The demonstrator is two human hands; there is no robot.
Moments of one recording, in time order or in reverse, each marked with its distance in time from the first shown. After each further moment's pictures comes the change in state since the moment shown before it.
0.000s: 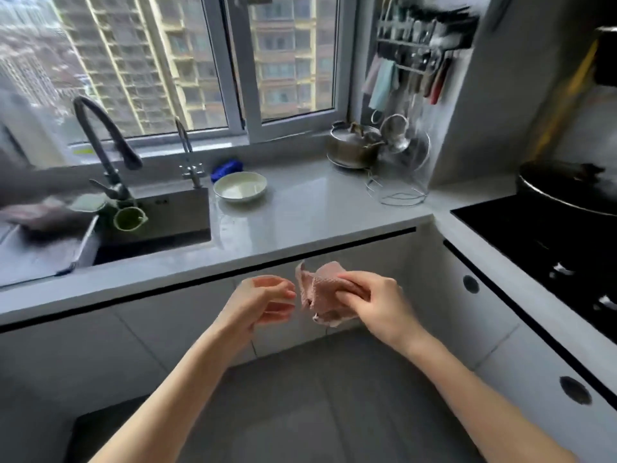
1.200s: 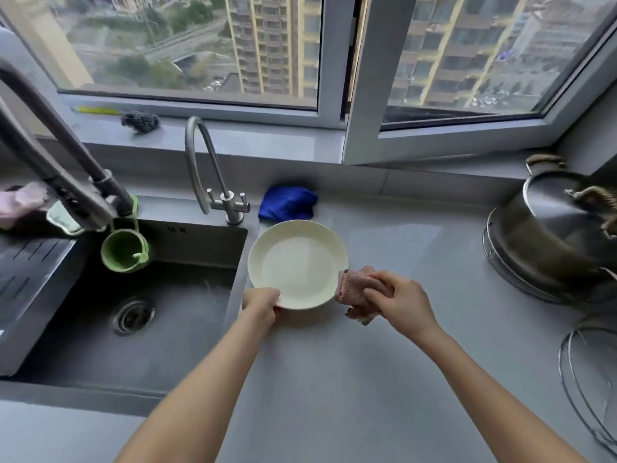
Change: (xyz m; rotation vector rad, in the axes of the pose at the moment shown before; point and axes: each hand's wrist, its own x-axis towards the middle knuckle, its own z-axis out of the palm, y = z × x) left_hand 0.606 0.043 -0.206 -0.570 0.844 -0.507; right_hand 0.641 0.104 0.179 -0.098 -0.367 0.076
